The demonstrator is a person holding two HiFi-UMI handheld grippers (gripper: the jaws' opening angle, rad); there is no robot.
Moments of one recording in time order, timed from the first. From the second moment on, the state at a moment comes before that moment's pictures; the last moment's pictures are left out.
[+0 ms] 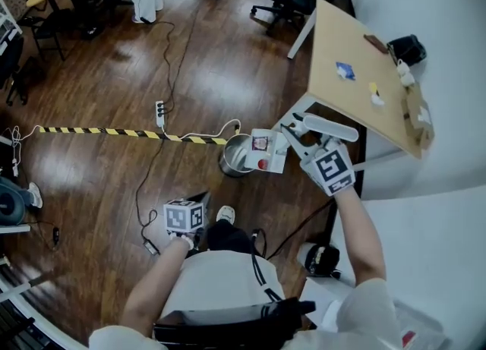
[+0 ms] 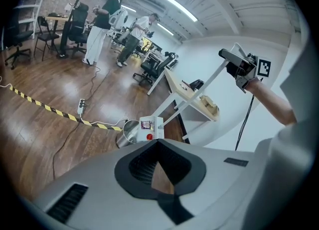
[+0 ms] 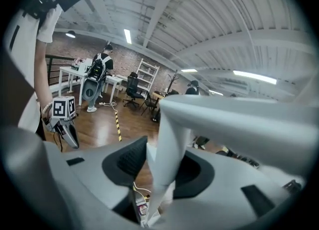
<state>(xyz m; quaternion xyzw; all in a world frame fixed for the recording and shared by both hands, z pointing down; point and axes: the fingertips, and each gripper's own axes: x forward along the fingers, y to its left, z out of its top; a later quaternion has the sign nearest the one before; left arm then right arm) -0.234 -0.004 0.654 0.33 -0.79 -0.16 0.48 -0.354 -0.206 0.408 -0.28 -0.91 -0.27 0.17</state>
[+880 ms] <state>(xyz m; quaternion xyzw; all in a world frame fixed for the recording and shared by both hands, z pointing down) -0.237 0.039 0.650 0.30 -0.81 -0.21 0.47 -0.373 -0.120 0.427 -0.37 -0.85 -0.33 0.19</state>
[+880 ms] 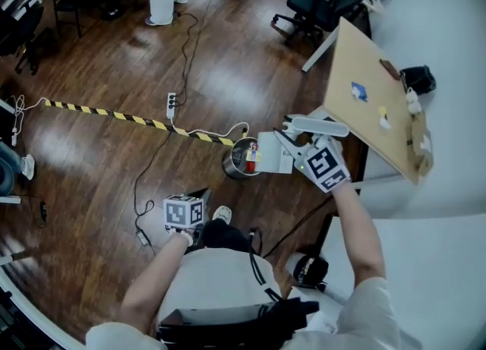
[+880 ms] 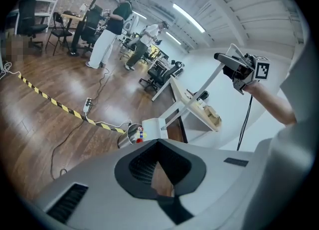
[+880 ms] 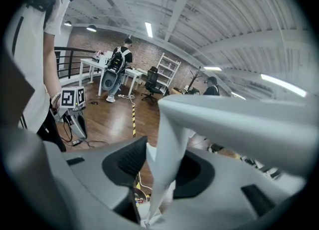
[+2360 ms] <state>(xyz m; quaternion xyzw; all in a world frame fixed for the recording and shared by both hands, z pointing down) -0.253 -0.064 0.652 0.42 -0.76 -0.11 0.49 -0.290 -0.428 0.346 0.04 -0.99 -0.05 0.15</state>
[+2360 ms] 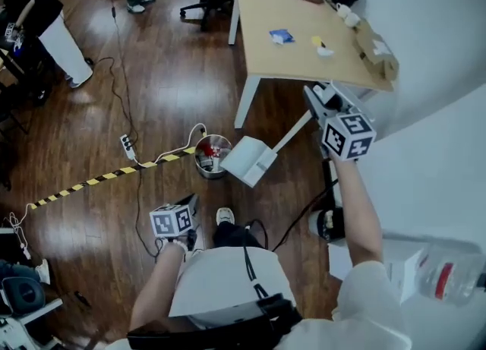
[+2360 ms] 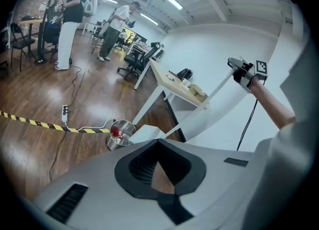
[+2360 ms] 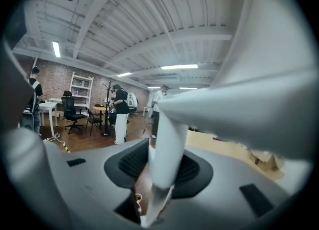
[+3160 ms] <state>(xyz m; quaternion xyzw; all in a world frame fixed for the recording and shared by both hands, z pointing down) -0.203 -0.137 0.677 0.47 -0.70 -0.03 0.54 -0.102 -0.607 0.540 0.40 -0.90 0.04 0.15</state>
